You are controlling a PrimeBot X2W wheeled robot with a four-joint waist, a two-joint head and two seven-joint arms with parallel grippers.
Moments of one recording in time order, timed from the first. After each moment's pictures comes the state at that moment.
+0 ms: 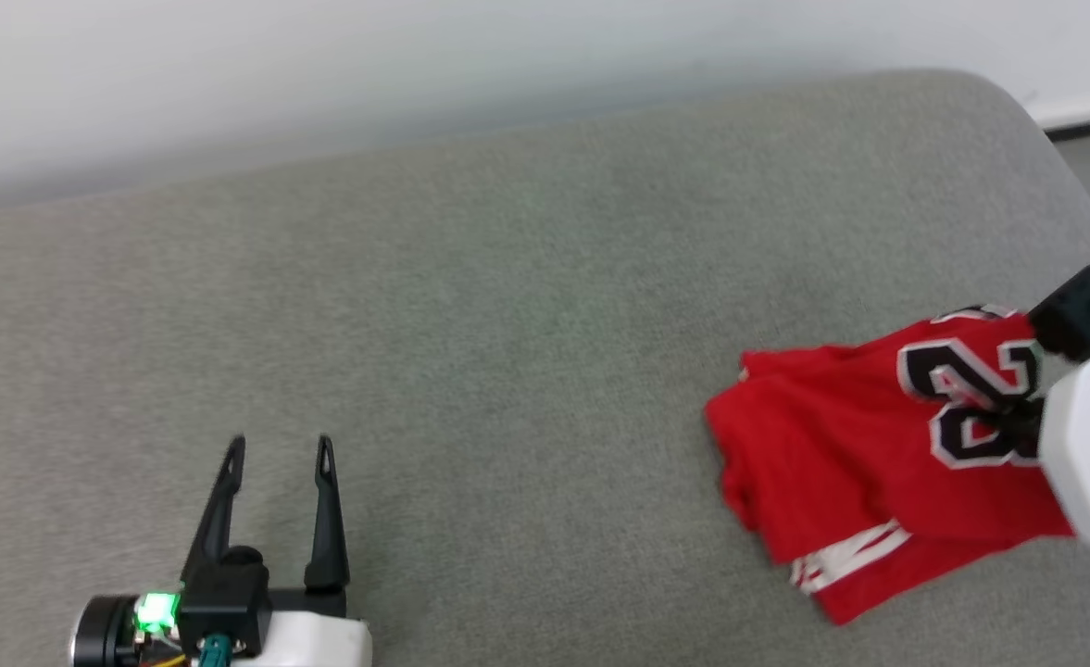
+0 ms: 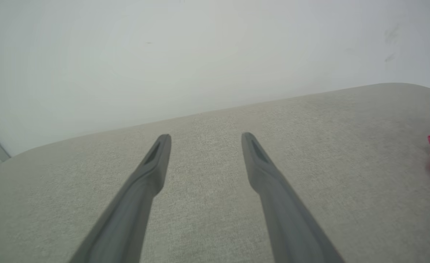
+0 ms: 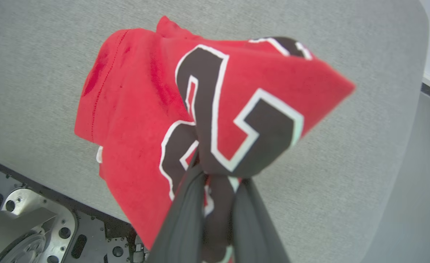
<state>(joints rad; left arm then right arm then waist) 0.08 0.11 -0.10 -0.05 -0.02 0.15 -0.26 -0.55 -0.93 0.68 0.00 0.88 0.13 0.68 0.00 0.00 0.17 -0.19</state>
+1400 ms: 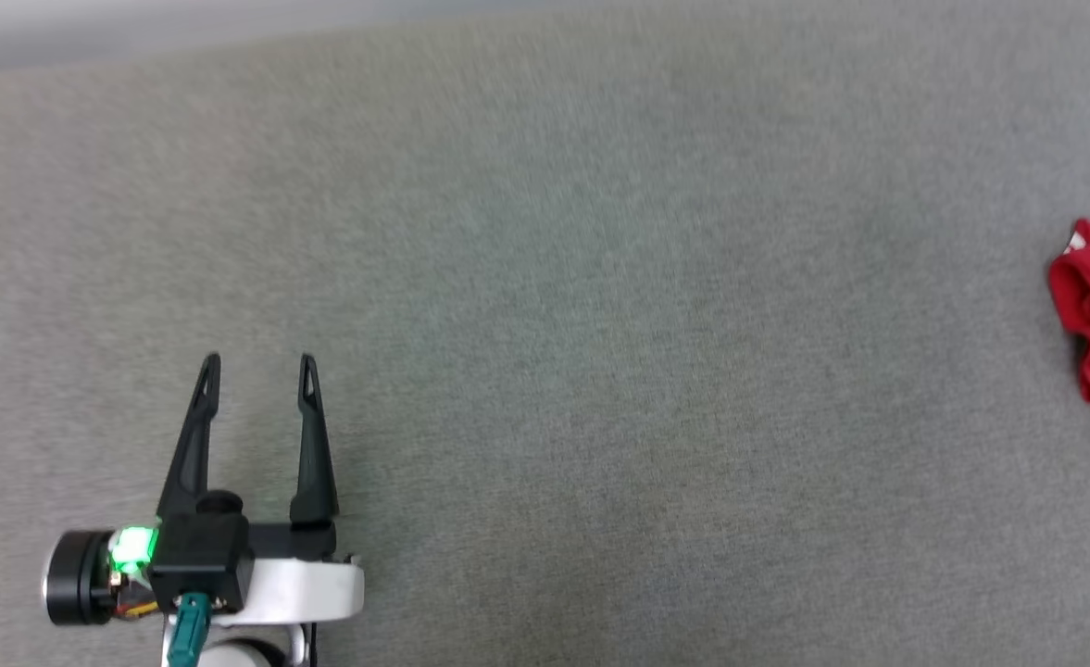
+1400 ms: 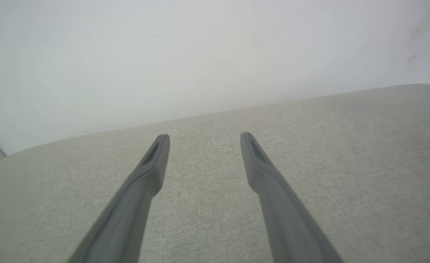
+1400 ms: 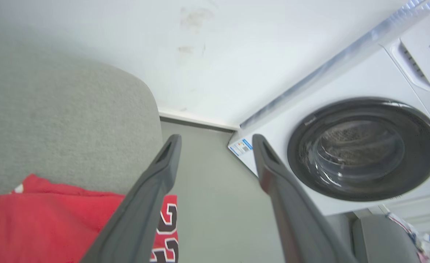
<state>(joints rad) -0.04 0.15 -0.11 -0.13 -0.02 0.17 -0.26 -0.79 -0.85 0.13 0.74 0.19 0.13 0.00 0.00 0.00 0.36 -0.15</state>
